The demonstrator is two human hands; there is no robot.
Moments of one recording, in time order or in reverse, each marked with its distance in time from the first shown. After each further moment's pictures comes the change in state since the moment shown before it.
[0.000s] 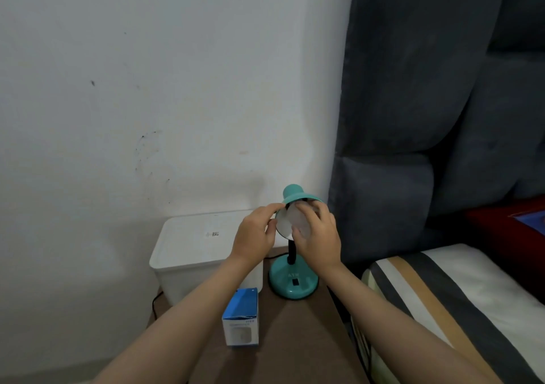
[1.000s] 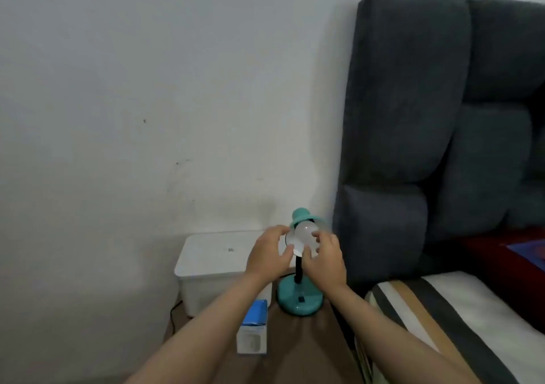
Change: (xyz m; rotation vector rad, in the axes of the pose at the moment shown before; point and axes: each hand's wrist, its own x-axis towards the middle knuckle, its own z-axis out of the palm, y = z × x) left_hand -0.025 0.061 -0.036 -0.042 -0.088 -0.202; right_hand -0.020 -0.044 -0.035 0.099 -0.068 0.233
